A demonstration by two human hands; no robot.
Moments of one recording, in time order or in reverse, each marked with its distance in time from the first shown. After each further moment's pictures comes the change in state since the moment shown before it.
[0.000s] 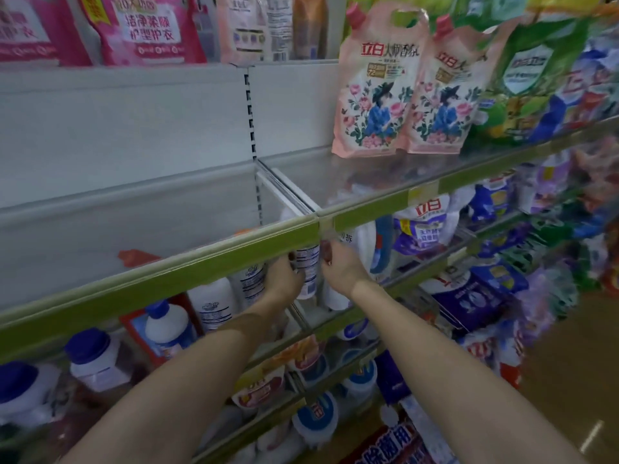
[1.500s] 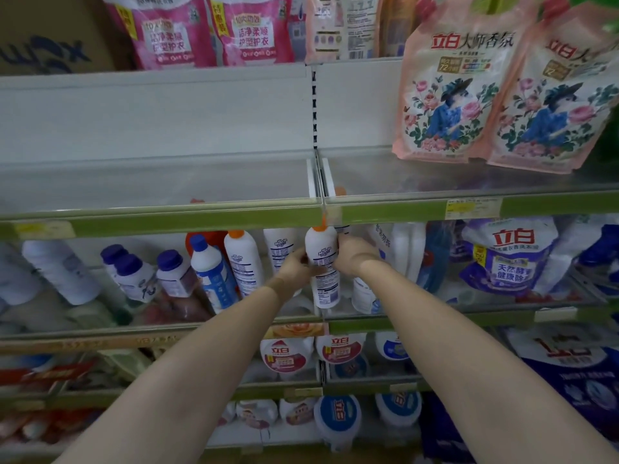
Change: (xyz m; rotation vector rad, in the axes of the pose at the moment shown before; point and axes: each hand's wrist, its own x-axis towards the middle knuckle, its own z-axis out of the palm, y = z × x) left_hand -0.058 0.034 0.004 -0.355 0.176 -0.318; right_hand 0.032 -0.006 -0.013 -0.239 -0.418 -0.297
